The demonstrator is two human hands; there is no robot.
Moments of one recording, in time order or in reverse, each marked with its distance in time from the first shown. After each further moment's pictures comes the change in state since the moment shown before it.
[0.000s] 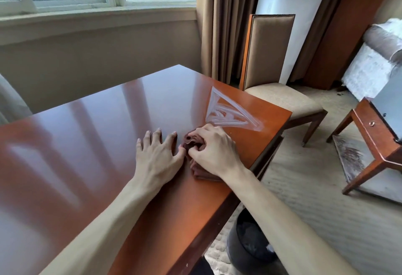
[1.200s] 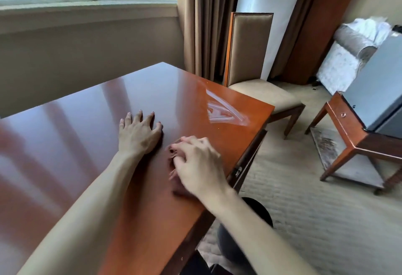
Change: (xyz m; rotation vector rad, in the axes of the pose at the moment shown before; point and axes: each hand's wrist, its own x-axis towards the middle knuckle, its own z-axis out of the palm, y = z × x) left_hand 0.076 -0.028 0.003 -0.031 -0.002 -0.031; right_hand -0.045 -0.038 0.009 -0.057 0.111 0.038
